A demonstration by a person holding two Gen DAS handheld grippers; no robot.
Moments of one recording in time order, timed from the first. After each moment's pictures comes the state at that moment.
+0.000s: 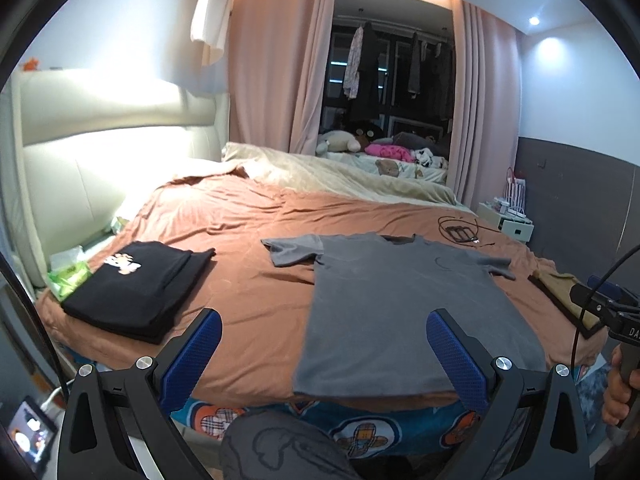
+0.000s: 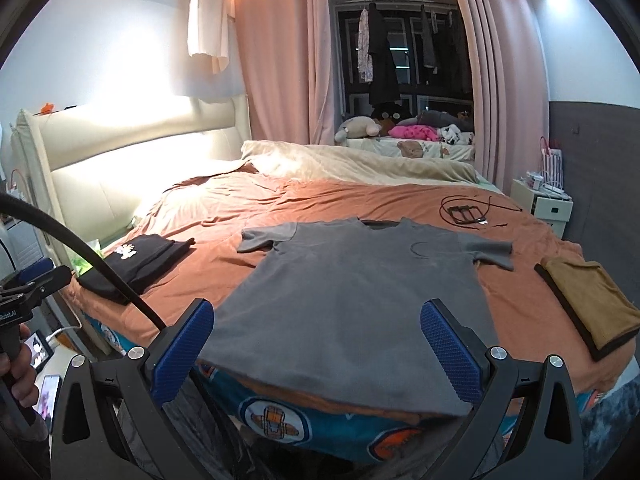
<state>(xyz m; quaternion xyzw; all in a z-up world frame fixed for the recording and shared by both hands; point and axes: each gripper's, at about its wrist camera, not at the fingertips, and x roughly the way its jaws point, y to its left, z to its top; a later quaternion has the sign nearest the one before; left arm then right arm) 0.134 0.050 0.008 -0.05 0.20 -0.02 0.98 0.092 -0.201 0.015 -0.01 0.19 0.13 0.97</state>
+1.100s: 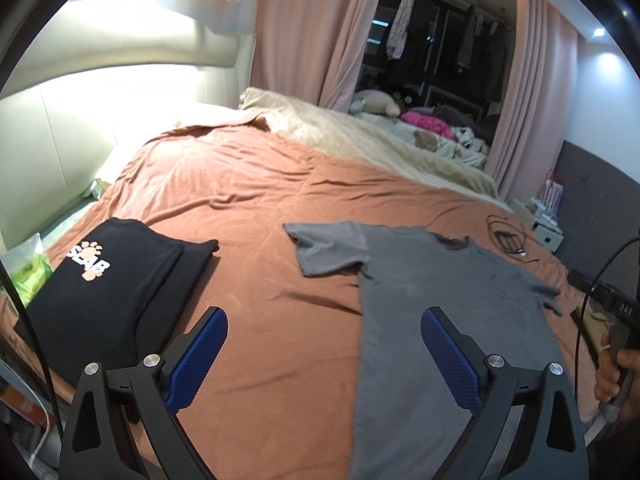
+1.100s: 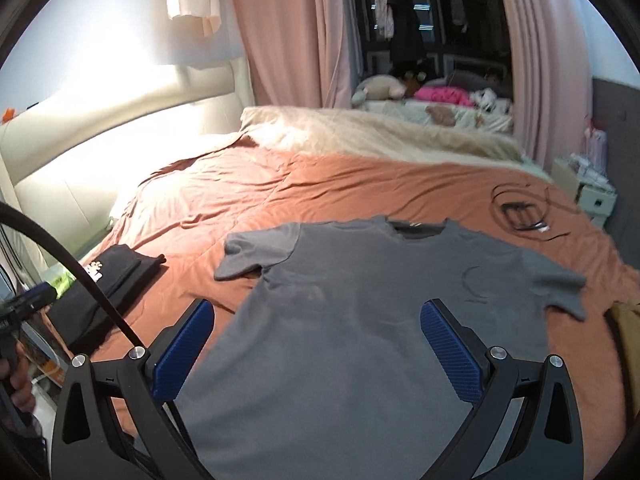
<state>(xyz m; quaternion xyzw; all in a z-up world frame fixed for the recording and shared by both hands) 0.343 0.132 -0.005 -0.10 0.29 0.01 0.95 0.356 -0.161 0.046 -0.01 0.27 0.17 0.95</state>
